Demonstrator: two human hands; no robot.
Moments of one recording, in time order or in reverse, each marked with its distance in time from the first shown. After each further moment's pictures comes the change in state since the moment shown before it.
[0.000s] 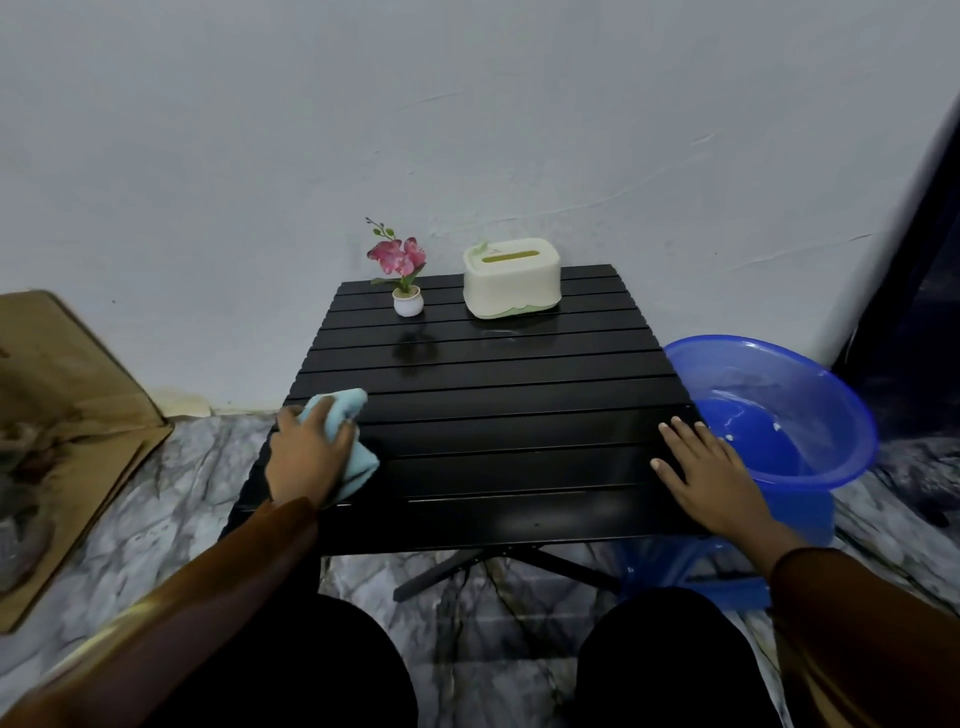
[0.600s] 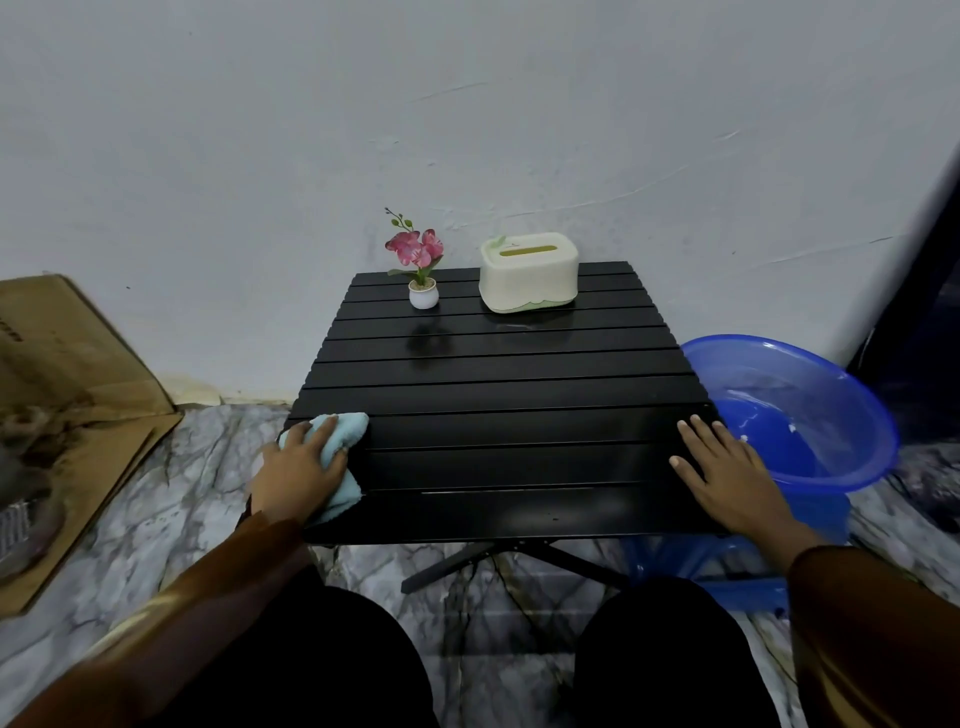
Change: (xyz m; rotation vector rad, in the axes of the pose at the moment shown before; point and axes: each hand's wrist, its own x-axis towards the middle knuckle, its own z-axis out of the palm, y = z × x) left_hand -0.002 -0.052 -0.001 0.324 -0.143 0.079; right_hand -0.001 -0.001 -0.002 0.011 -0.047 0.021
